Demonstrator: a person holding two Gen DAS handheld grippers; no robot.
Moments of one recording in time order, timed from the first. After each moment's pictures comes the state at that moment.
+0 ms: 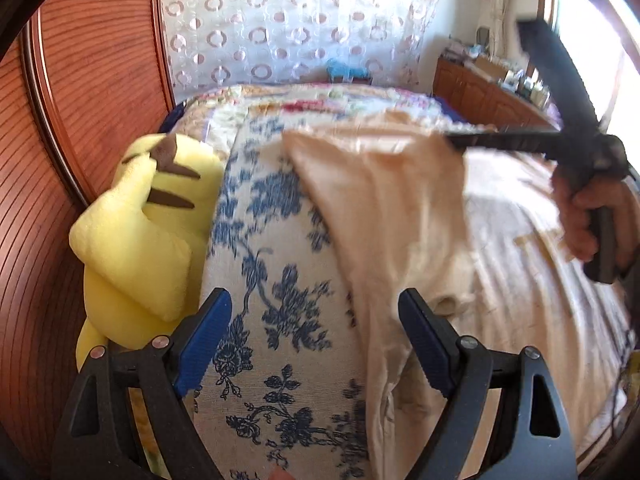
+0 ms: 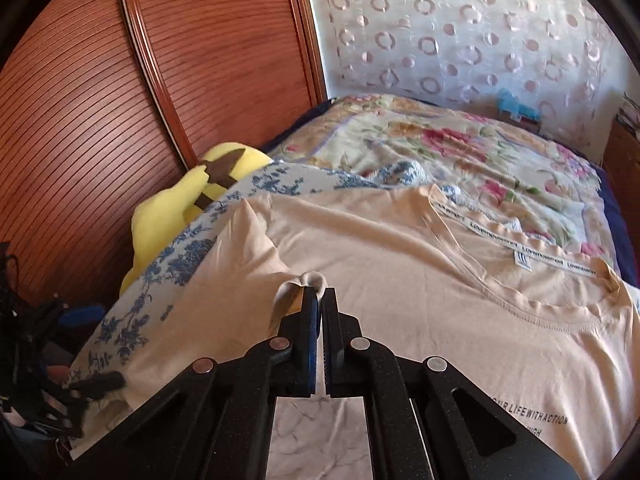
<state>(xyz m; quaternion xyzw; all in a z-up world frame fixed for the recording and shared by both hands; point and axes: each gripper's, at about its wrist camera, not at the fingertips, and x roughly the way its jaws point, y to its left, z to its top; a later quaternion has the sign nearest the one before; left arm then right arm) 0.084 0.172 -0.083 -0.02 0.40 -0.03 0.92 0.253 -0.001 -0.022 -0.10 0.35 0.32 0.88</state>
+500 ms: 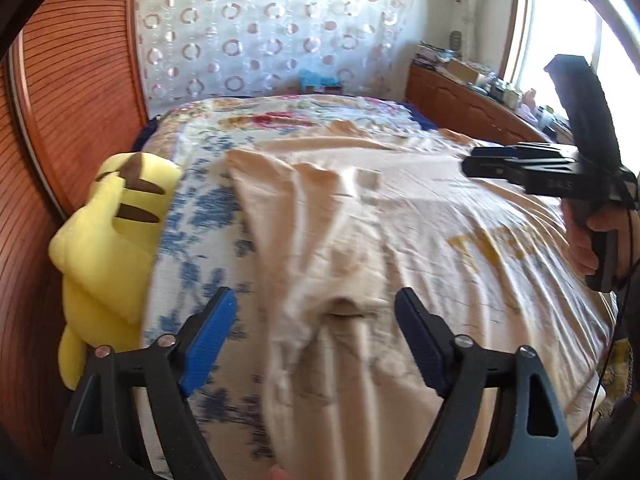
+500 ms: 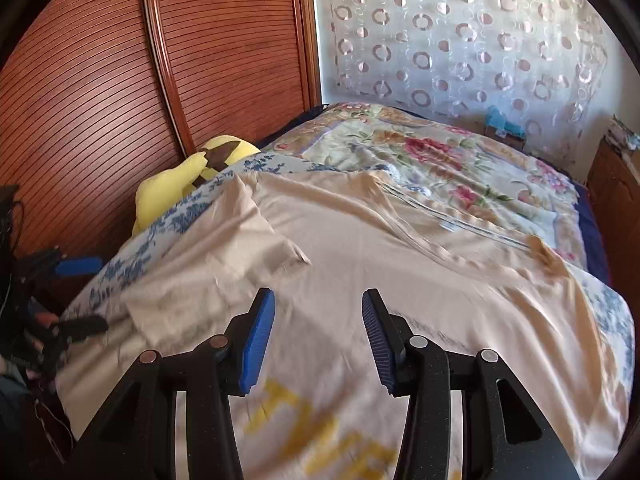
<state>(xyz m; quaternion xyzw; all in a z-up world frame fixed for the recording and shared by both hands) 0.066 0.122 -0.070 -0.01 0.39 -0.07 0.92 0.172 -0.076 -0.005 -0.12 0.31 0.31 0.89</state>
